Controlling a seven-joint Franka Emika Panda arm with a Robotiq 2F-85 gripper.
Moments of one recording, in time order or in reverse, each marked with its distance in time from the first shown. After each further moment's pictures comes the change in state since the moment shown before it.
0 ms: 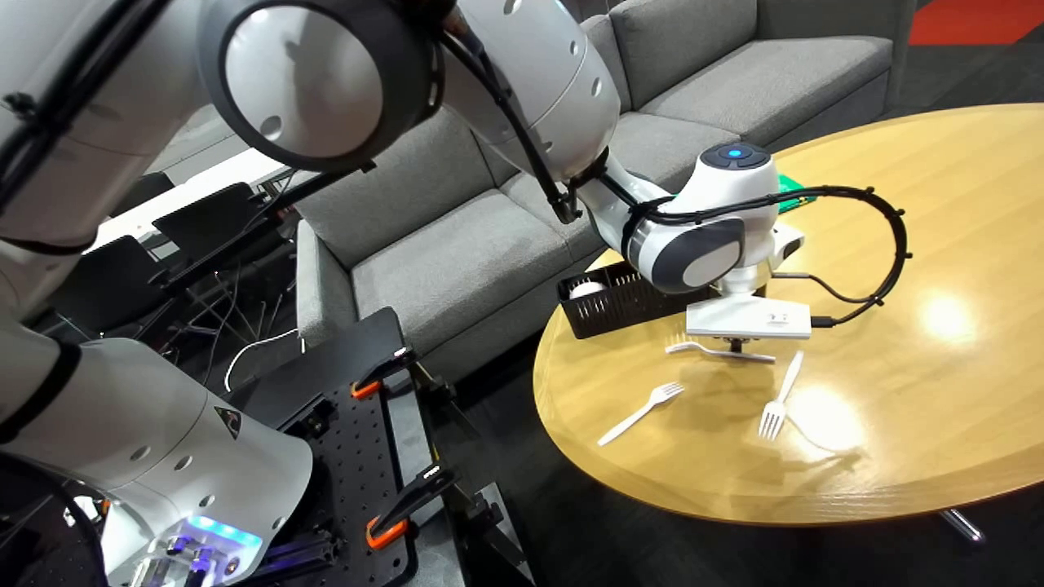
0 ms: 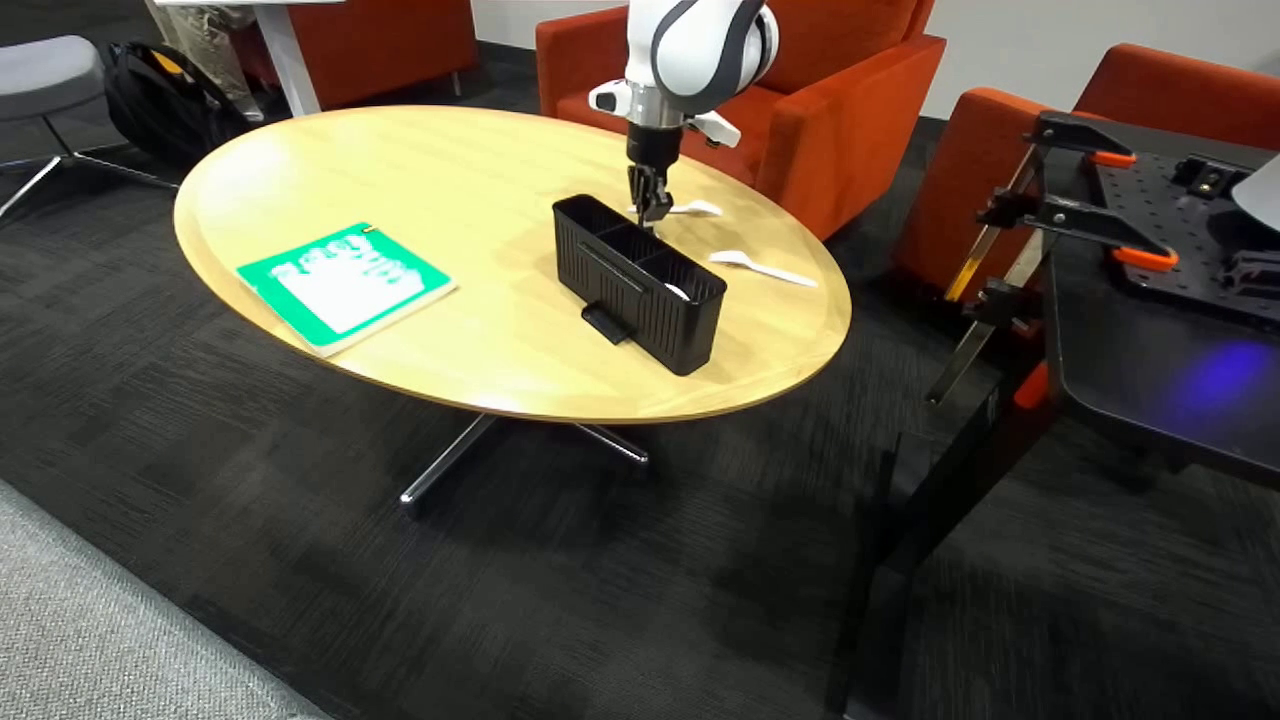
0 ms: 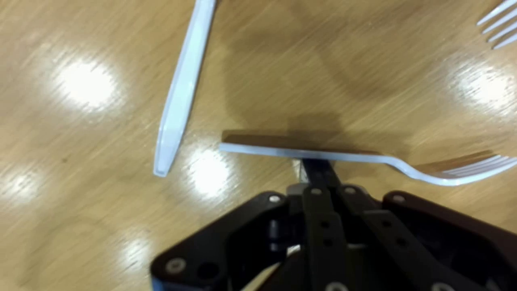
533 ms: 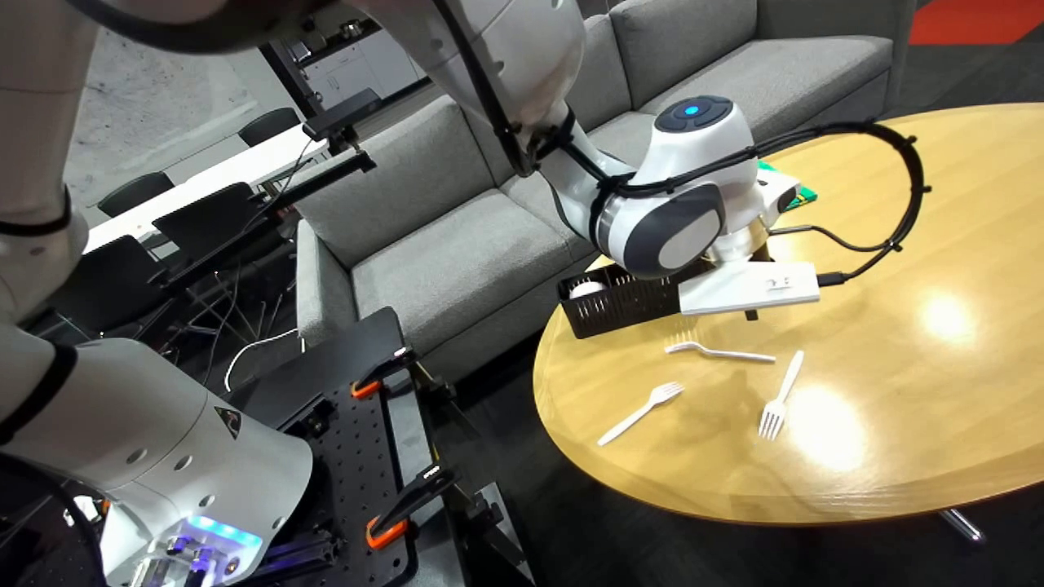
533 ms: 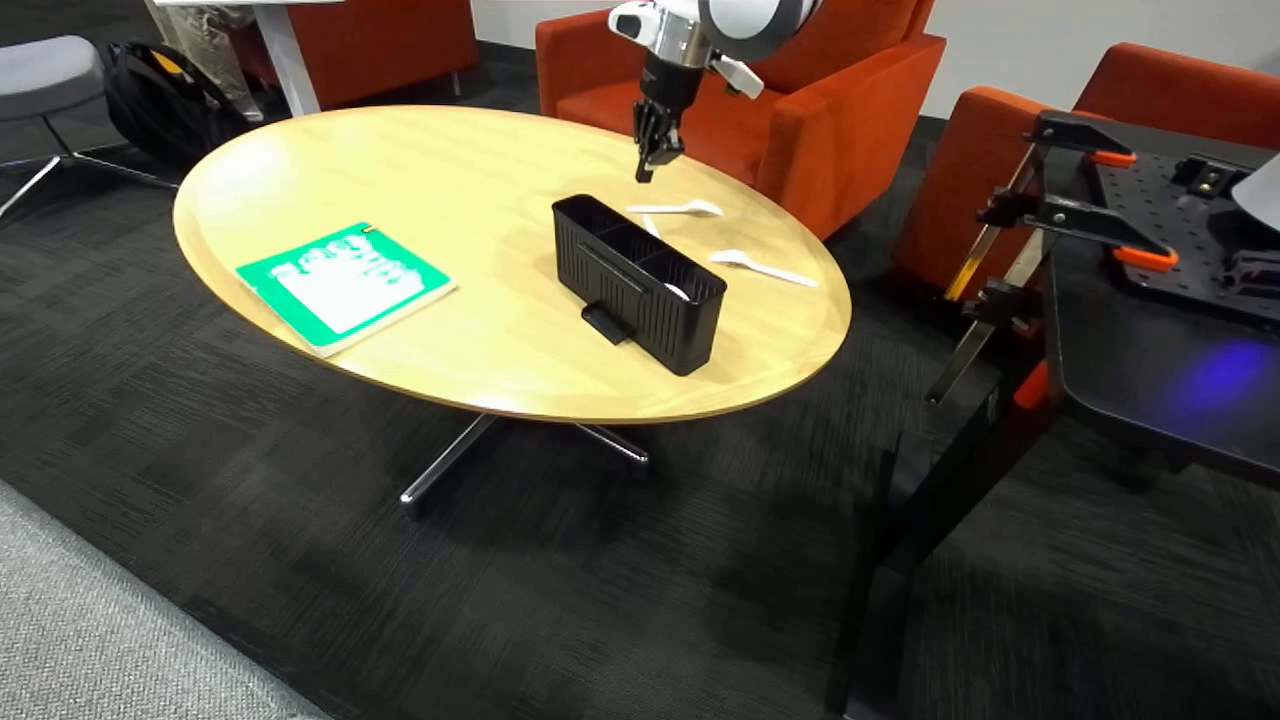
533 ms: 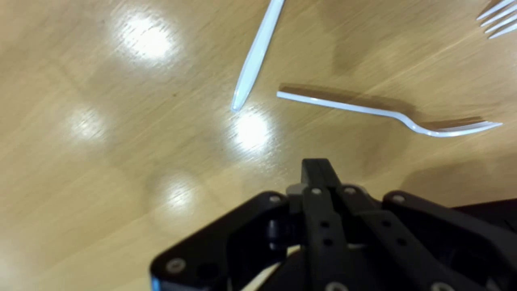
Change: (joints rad) arm -0.057 -0.233 0.015 -0.305 -0.099 0.273 0.013
